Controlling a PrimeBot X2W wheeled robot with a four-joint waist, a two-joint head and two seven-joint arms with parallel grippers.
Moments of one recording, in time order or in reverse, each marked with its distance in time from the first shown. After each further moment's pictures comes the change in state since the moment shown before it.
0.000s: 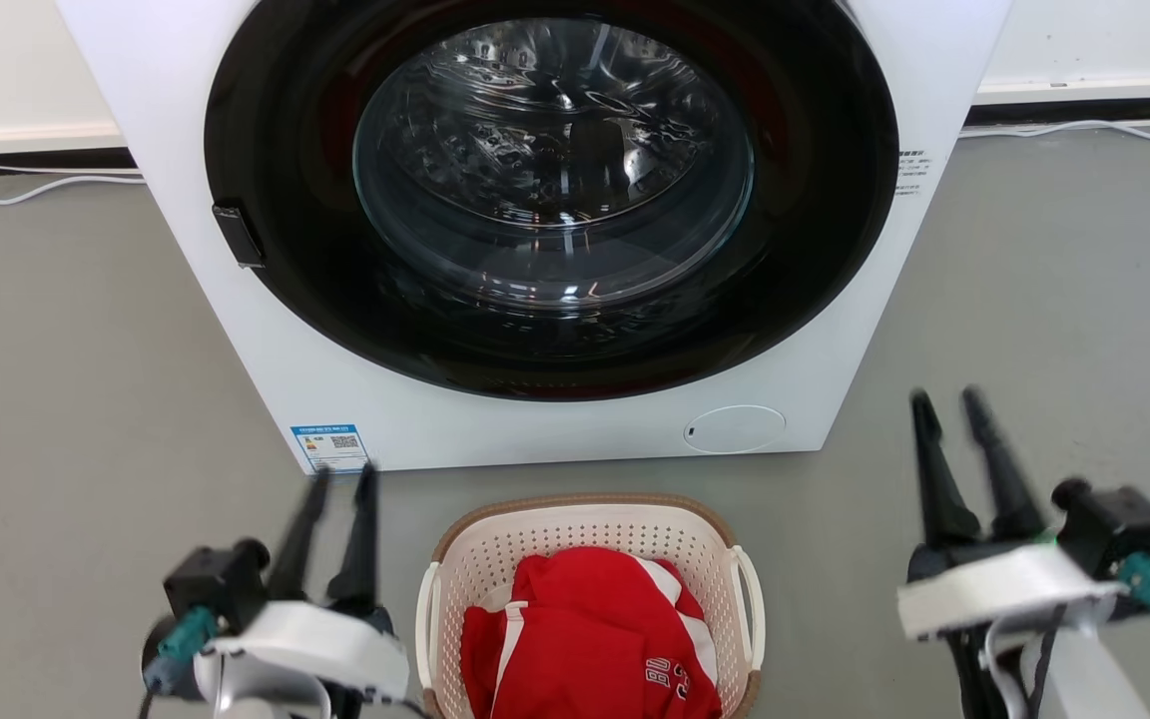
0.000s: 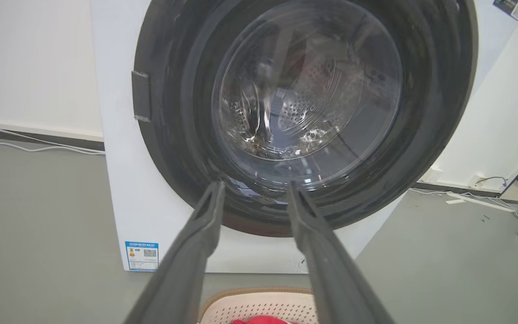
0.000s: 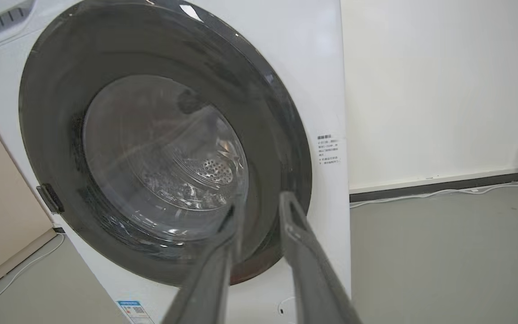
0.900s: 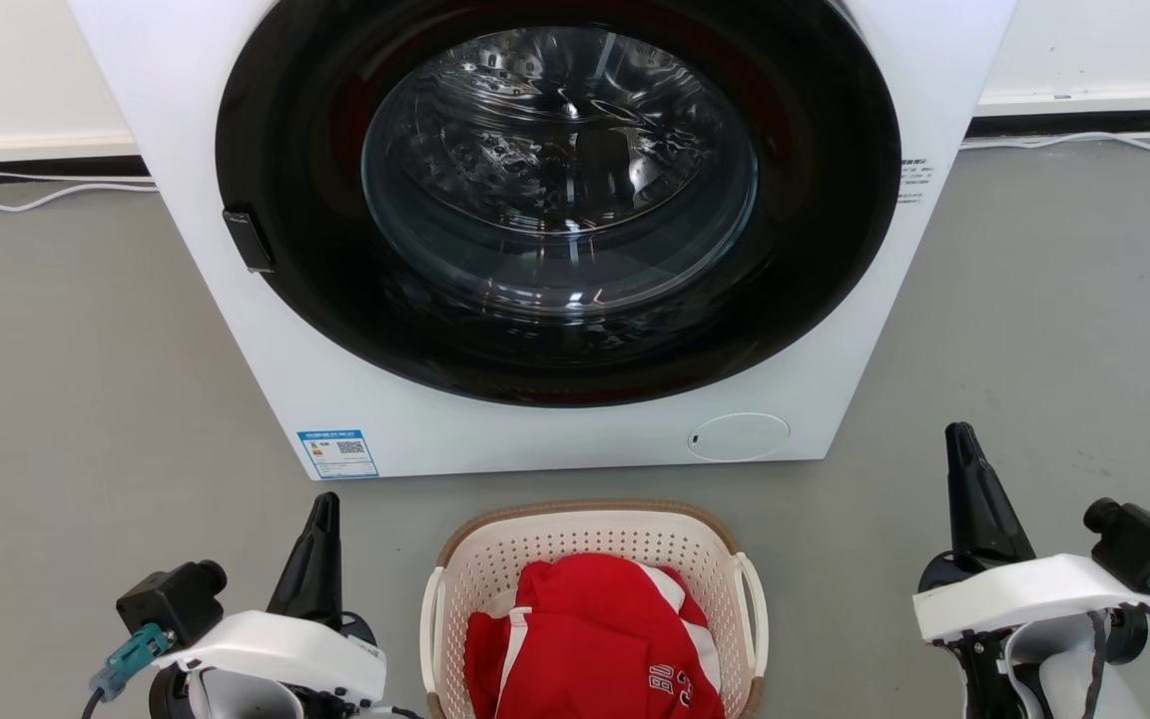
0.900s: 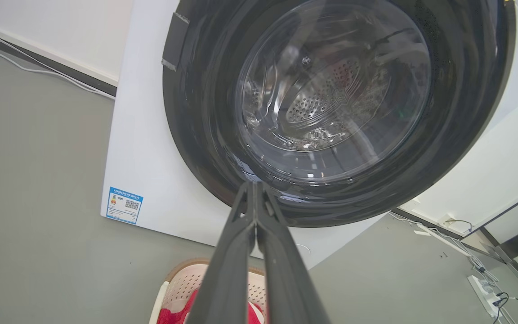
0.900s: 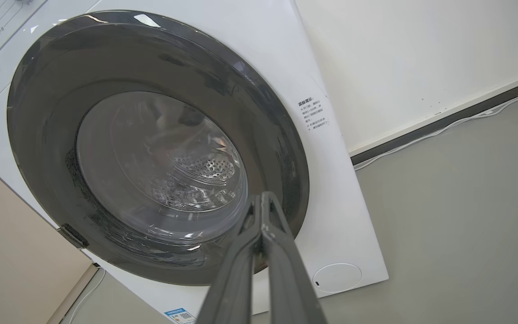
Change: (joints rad) left arm 0.024 -0.001 0.026 0.022 -0.263 -0.002 0.073; right arm 0.028 0.009 -0.015 0.022 0.280 0.000 0.074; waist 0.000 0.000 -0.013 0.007
